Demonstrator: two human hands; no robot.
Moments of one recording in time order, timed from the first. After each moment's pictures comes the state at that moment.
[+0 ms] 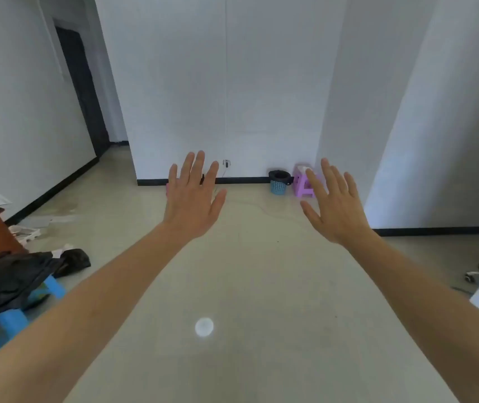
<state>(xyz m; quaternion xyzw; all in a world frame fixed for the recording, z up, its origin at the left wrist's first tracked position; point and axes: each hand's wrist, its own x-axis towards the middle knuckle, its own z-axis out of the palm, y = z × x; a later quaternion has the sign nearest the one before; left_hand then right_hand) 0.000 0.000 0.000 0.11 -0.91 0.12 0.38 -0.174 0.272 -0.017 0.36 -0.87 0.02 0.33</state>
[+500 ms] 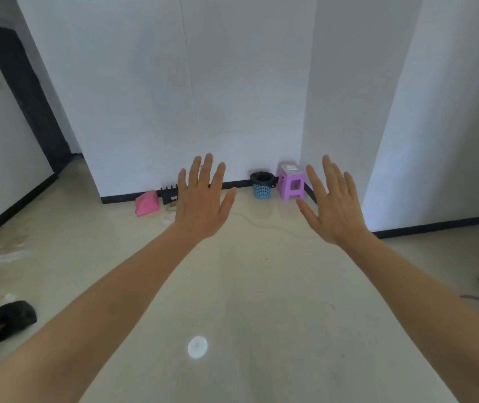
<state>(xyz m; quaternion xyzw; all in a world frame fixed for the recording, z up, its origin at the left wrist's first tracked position) -0.397 -0.076 -0.034 0.08 -0.94 0.06 0.32 -0.523 0.196 -0.059 0.32 -0.89 0.09 0.30</state>
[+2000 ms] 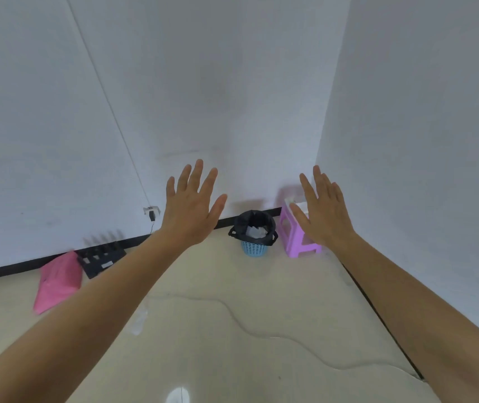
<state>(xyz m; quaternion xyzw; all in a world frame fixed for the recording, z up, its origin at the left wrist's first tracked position) -1.600 -0.558 -0.070 0.08 -0.98 0.01 0.18 -1.734 -0.286 -0.124 0.28 -0.94 0.10 0.16</state>
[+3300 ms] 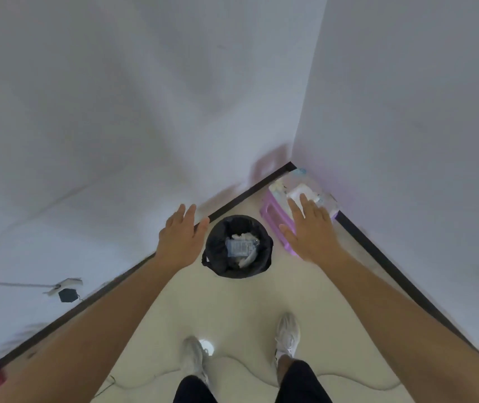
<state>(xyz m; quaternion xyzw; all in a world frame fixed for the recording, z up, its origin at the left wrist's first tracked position) -2.291 -0.754 -0.334 0.07 -0.97 -0.16 -0.17 -2.304 -0.467 -0.377 0.08 -0.99 0.08 -0.12</state>
